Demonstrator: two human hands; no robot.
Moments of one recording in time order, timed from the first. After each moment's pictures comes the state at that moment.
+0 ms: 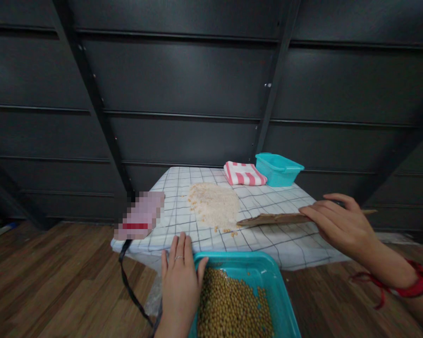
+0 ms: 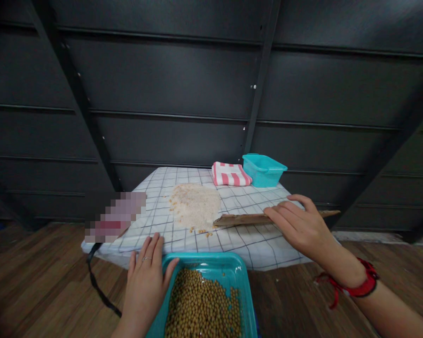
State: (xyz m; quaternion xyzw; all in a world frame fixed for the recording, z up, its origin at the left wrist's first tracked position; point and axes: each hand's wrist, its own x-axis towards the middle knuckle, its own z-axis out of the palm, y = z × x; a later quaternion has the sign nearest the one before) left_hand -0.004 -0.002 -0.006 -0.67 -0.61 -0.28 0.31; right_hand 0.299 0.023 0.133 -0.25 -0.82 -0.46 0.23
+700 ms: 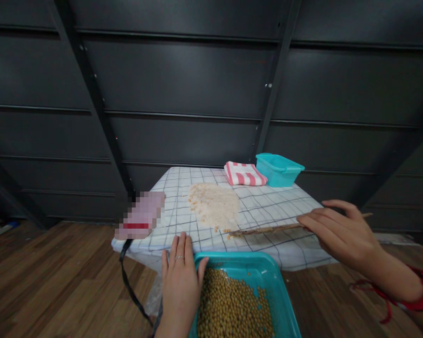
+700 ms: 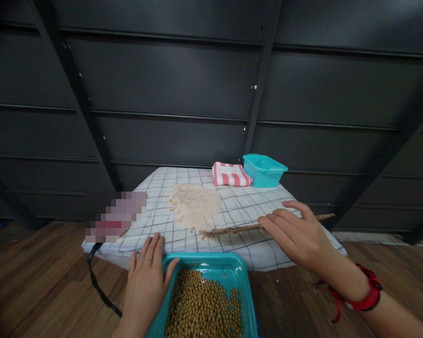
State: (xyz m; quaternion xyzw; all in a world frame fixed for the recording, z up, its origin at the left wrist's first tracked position) left_hand -0.004 -0.001 -0.008 -0.67 -0.63 -0.28 0.28; right_hand 0.285 0.010 0.139 -0.22 -0.84 -0.45 0.22
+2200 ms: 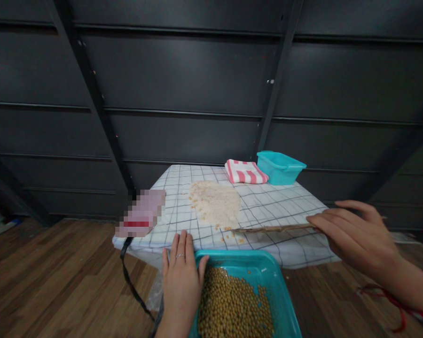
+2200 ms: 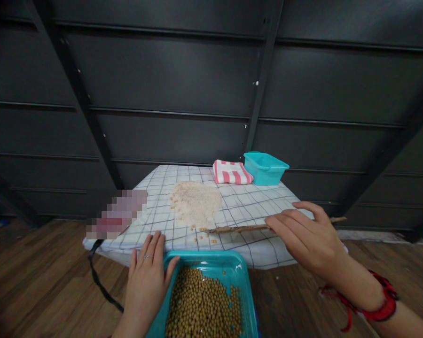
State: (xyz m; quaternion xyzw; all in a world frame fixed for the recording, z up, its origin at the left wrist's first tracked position) left_hand -0.003 -0.001 -0.009 -0.67 -0.64 -0.27 0.27; right_hand 0.289 0.003 0.137 -0.27 -0.83 -0.44 0.22
